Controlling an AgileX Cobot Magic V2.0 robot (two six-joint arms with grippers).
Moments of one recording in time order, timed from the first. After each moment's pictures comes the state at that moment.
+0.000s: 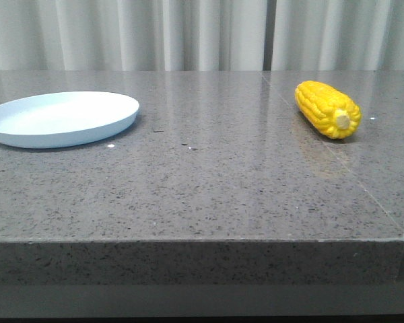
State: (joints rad) left arm 0.00 -0.01 0.01 -0.04 0.22 0.09; right arm 0.00 -0.01 0.03 0.08 0.19 0.10
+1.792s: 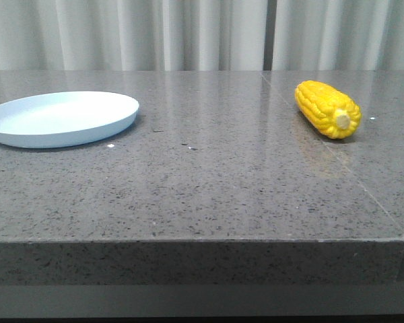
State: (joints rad) left arm 0.00 0.37 -0.50 -0.04 0.31 0.12; right arm 0.00 0.44 -0.55 0.08 0.34 0.10
